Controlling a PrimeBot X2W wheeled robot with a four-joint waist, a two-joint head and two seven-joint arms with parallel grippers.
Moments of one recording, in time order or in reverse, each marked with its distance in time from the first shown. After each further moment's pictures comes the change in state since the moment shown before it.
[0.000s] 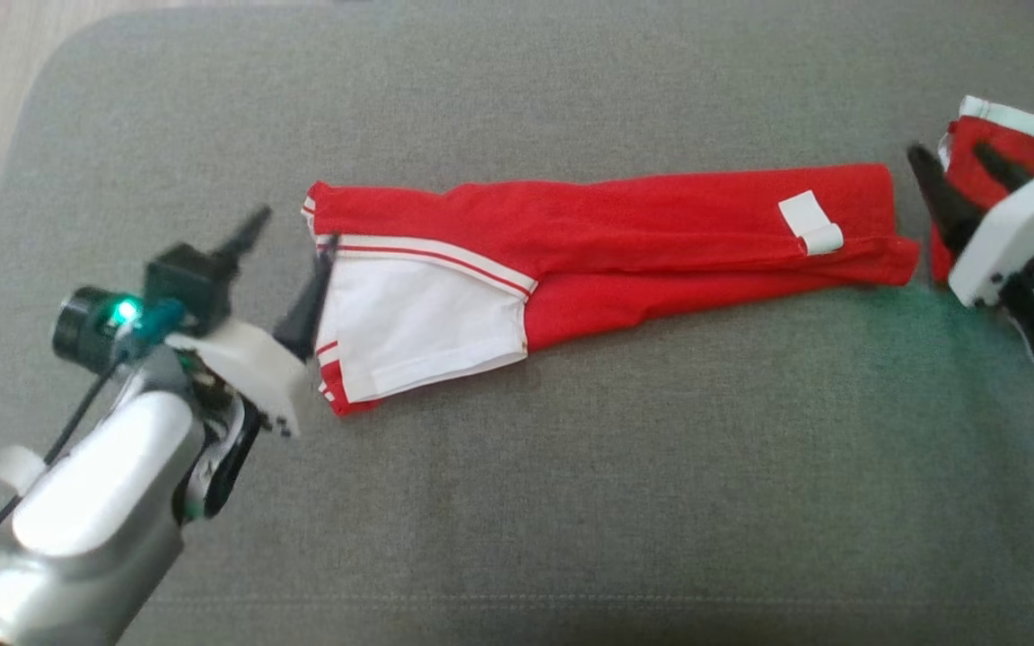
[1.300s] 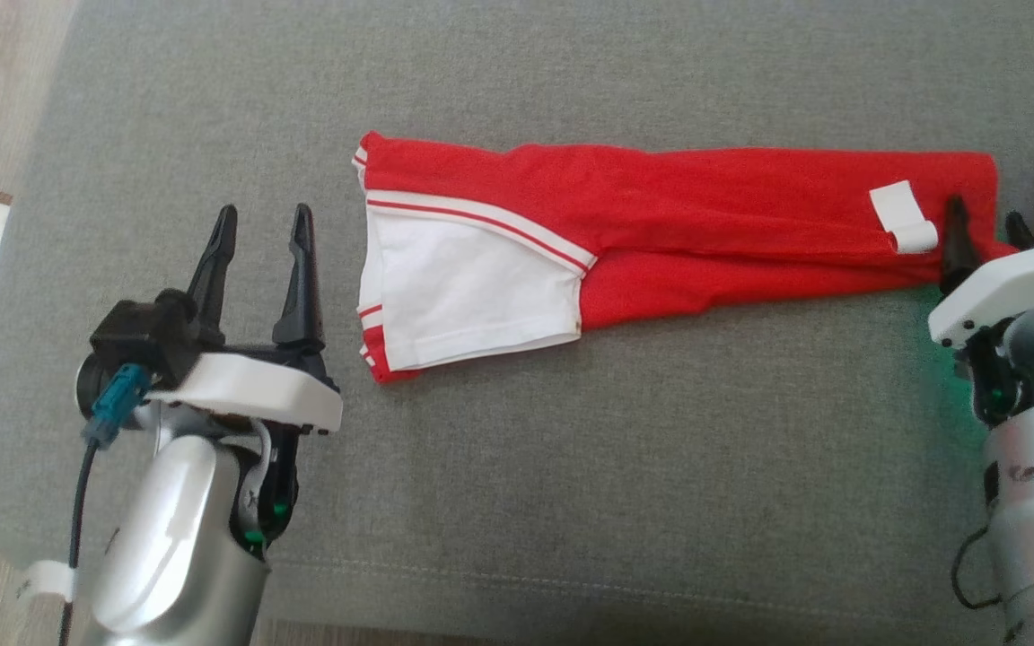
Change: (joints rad) left arm 0.272 -0.393 0.593 -0.060 0.278 -0.103 -0.086; right arm 0.073 0.340 -0.631 0.150 -0.463 0.000 -0.184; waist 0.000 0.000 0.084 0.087
